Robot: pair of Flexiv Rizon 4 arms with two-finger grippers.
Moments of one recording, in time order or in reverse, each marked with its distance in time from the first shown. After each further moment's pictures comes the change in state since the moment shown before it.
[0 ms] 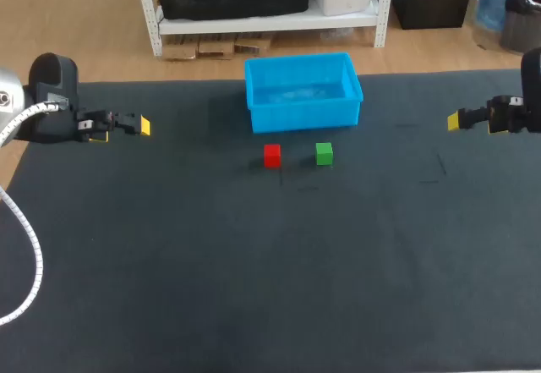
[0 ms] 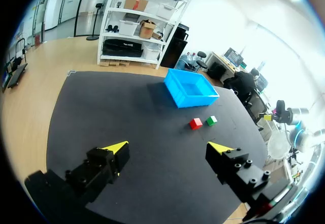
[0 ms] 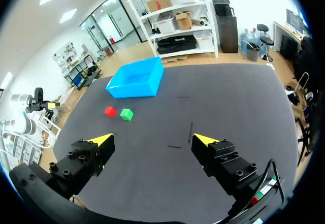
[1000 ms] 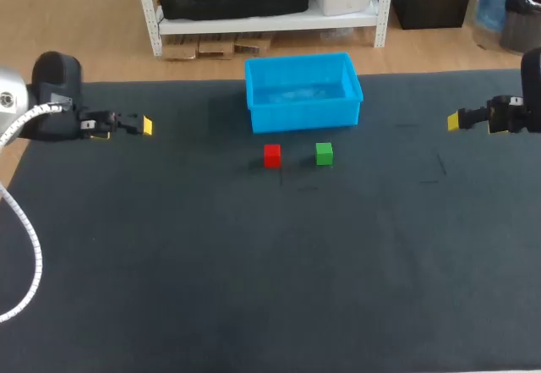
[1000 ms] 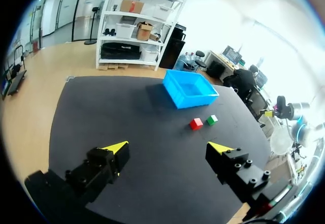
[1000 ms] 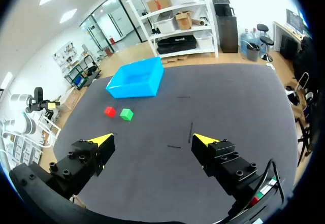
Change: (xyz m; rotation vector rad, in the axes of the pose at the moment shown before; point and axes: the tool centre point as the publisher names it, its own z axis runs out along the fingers) left arm -0.002 -0.004 0.004 -0.009 0.000 0.050; right arm 0.000 0.000 0.000 0.000 0.000 0.000
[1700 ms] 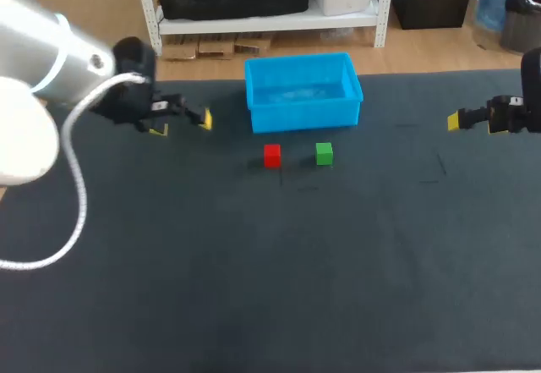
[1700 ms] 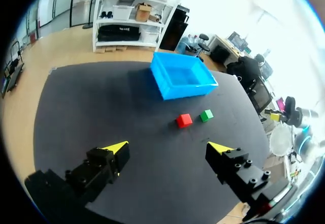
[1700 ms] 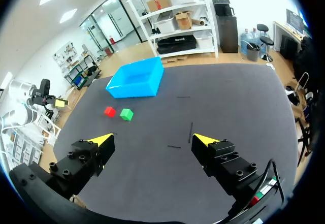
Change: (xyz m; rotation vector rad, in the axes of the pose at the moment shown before) left arm -0.013 -0.063 0.071 -0.022 0.184 -0.038; right arm 0.000 0.000 0.000 0.000 0.000 0.000
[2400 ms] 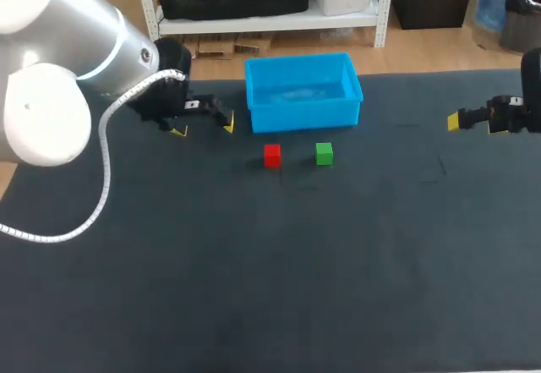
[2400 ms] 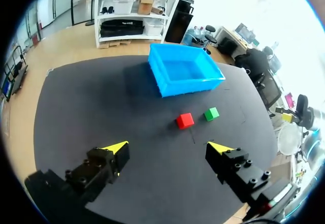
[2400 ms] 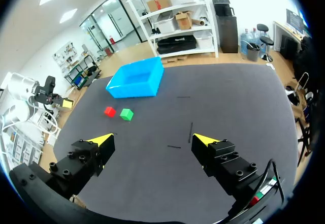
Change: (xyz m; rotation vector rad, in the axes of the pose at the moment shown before) left arm -0.007 -0.010 0.026 -0.077 0.049 0.005; right arm 0.000 0.000 0.000 0.000 0.000 0.000
